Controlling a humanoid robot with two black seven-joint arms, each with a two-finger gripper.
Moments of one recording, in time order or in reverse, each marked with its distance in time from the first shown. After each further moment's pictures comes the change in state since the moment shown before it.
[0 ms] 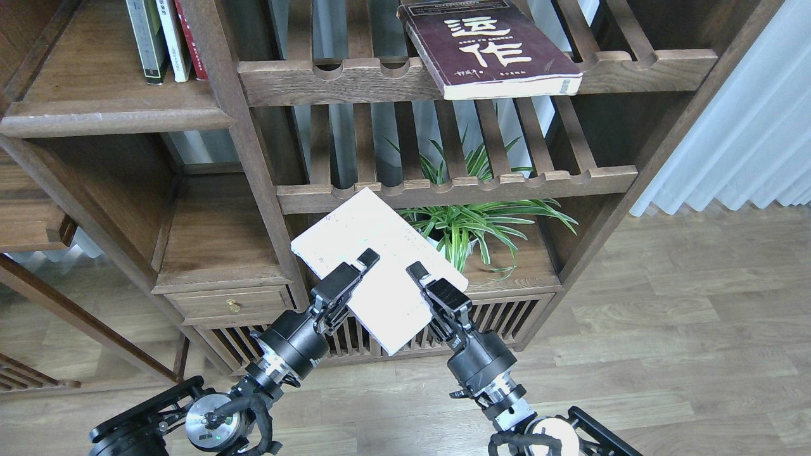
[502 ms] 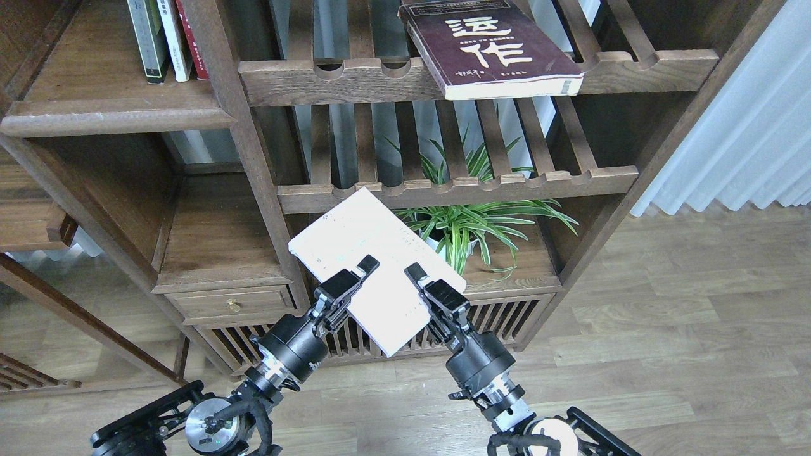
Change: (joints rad) left arm 0.006 -0.001 -0.005 0.006 0.002 0.000 -0.002; right arm 0.005 0.000 0.010 0.000 0.002 0.000 -0.002
